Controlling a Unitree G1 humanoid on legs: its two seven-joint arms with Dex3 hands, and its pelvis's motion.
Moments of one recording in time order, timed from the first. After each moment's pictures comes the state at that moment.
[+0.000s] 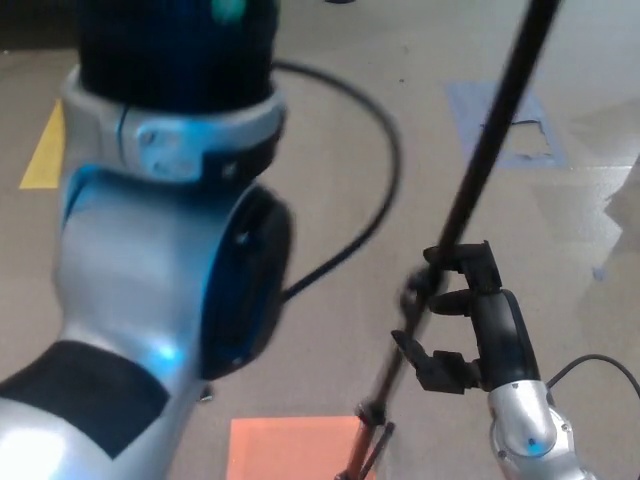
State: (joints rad) left_arm -1.59 0.06 0.14 0.18 -0.44 0.76 0.27; right_arm -0.33 -0.03 0.11 0.54 -0.28 -0.19 -0.21
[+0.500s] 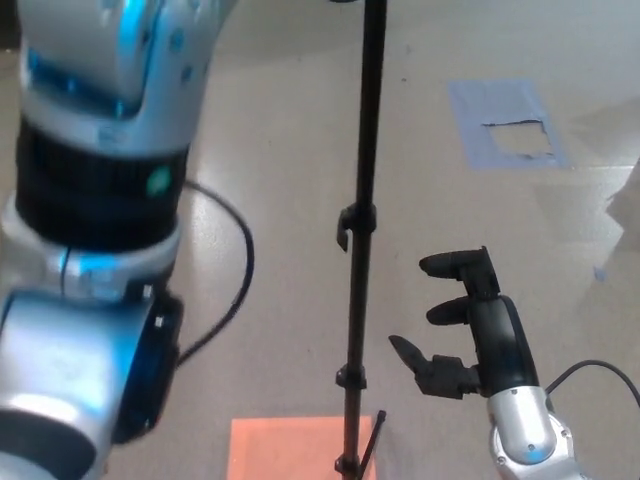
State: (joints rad) left_arm -1.24 0.19 -0.03 -0.12 -0.35 0.74 0.17; right_arm -0.32 -0.04 0.12 0.52 -0.27 -0.19 -0.21
